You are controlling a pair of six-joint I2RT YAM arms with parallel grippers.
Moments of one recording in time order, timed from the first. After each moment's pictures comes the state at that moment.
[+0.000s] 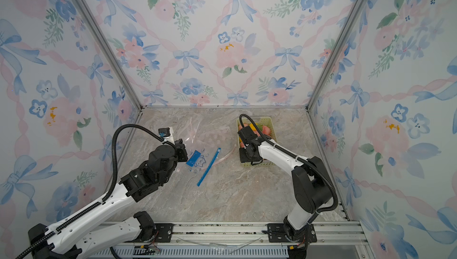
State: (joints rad) left arm -0.78 0.92 0.81 -0.28 -0.65 -0.45; right arm 0.58 1.62 1.14 -0.74 0.08 0.43
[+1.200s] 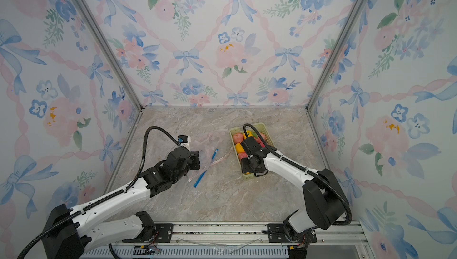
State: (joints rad) left arm -0.78 1.08 0.71 -0.20 -0.36 -0.60; right arm 0.59 1.51 0.98 -0.73 0.03 0.49
